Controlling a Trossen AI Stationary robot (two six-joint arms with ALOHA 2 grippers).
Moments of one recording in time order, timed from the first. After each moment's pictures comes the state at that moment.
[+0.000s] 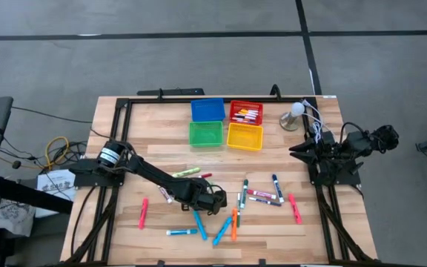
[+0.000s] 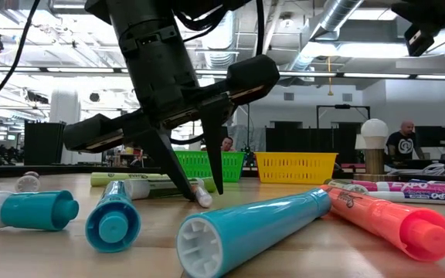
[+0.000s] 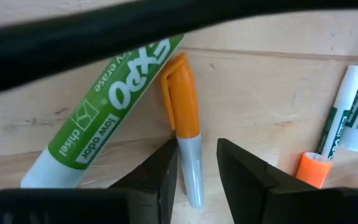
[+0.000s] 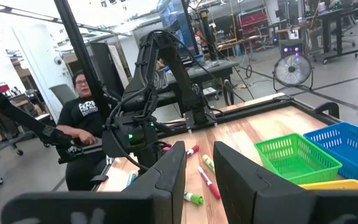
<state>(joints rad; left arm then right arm) -0.39 2.05 1.33 -0.47 -0.17 -1.90 0.40 0.05 0.39 -0.31 0.37 0.21</state>
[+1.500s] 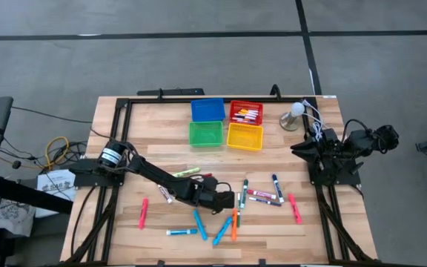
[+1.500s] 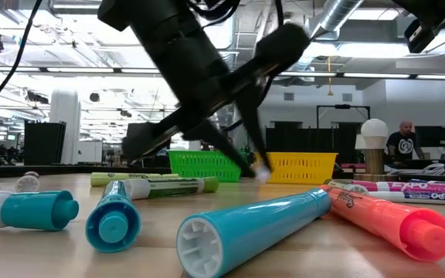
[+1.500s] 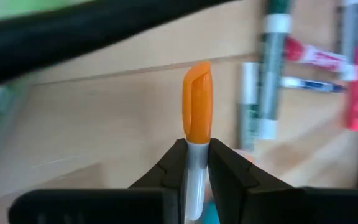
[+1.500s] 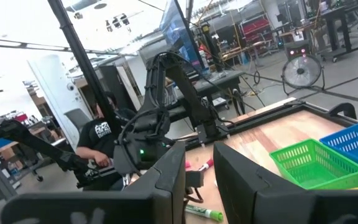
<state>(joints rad) -0.38 2.06 1.33 -0.21 -0.28 -1.69 0.40 0.05 0.39 -0.24 0.37 0.29</state>
